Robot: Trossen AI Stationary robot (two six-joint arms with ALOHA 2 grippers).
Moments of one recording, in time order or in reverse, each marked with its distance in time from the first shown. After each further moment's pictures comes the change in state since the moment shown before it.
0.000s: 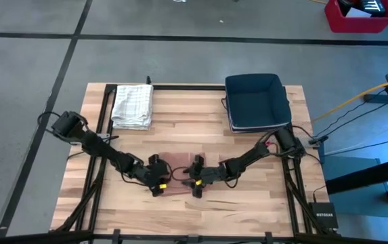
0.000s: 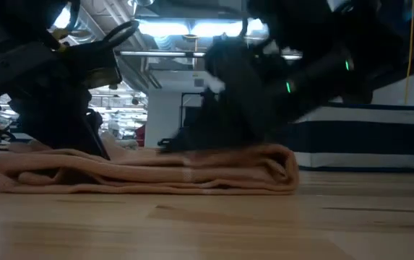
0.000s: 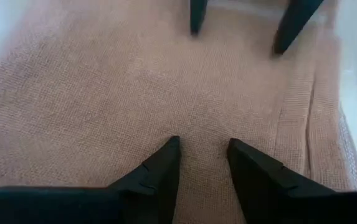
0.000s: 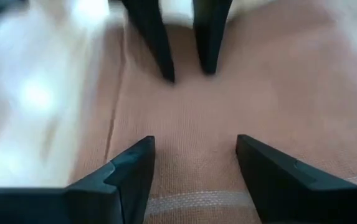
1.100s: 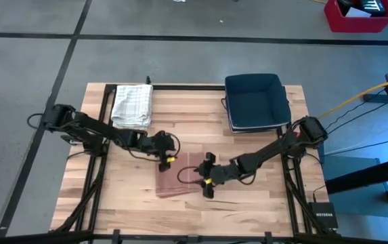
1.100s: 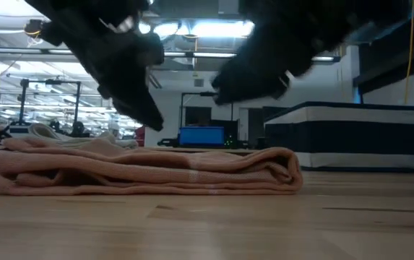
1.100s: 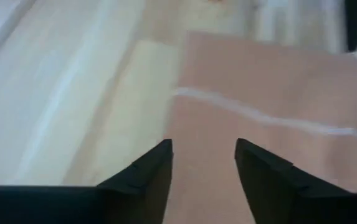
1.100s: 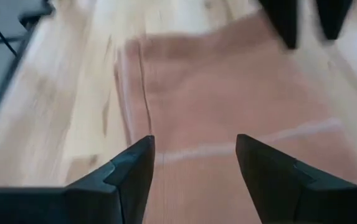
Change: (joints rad) left arm 0.367 -0.232 0.084 -0.138 0.203 0.322; right arm 0.047 -0.325 -0.013 -0.447 -0.007 0.075
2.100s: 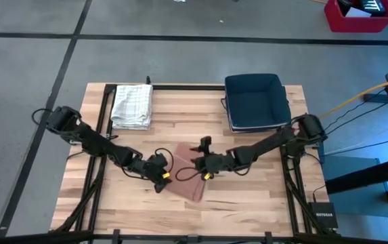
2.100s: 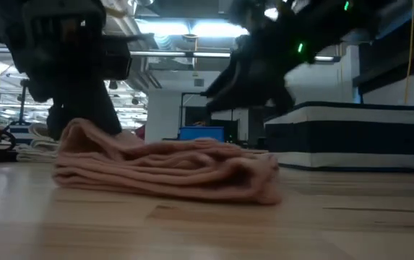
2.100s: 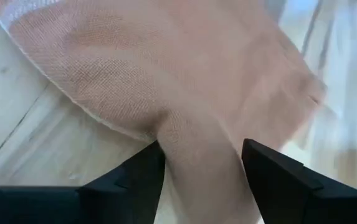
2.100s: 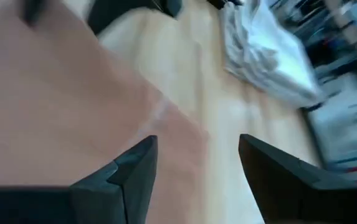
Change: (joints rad) left arm -0.297 0.081 -0.073 0.130 -0.060 -0.622; right arm -0.091 0.030 -0.014 0.059 0.288 -0.762
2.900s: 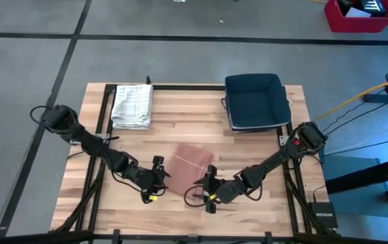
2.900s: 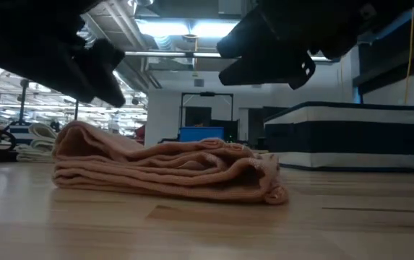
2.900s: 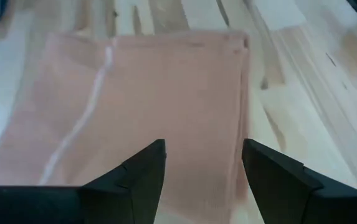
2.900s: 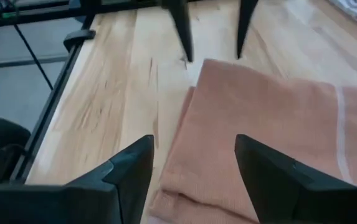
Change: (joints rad) left arm -0.129 -0.056 0.083 -0.108 -0.137 0.801; right arm 0.258 0.037 0.024 0.081 -0.107 0.806
